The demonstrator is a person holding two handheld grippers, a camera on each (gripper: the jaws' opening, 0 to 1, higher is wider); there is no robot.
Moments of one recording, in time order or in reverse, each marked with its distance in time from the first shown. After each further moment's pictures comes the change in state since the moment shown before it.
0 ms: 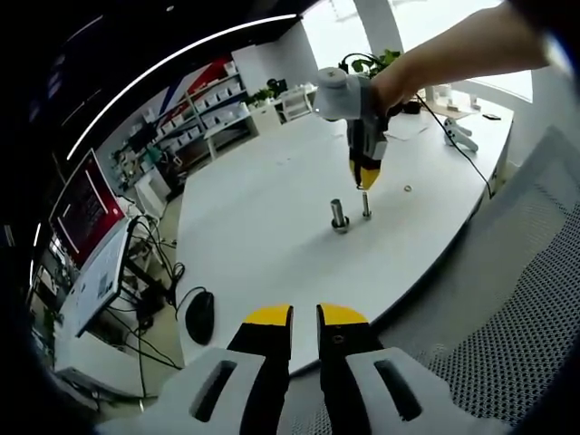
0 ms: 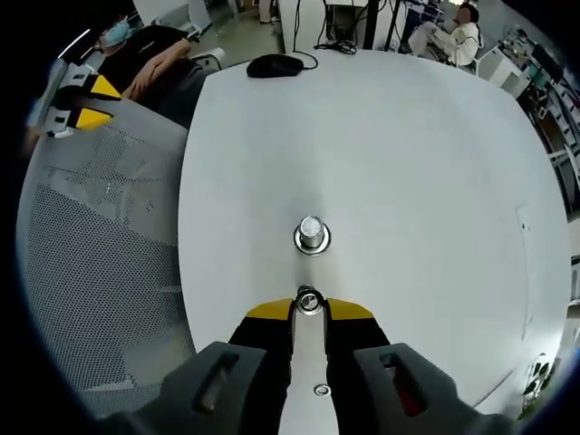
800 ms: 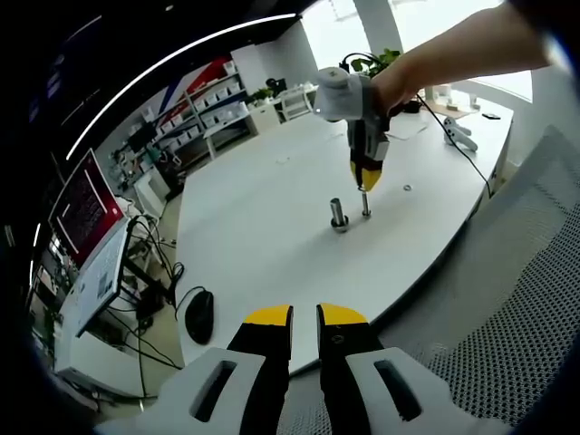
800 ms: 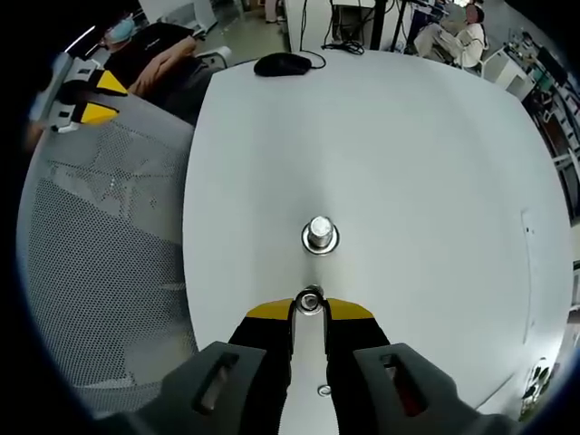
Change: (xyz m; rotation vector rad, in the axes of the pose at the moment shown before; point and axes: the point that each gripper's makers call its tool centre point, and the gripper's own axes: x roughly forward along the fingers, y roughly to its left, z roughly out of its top) left arm 0.000 0.000 0.000 0.001 0.003 -0.002; right arm 0.002 0.006 -0.002 -0.018 0.005 0.017
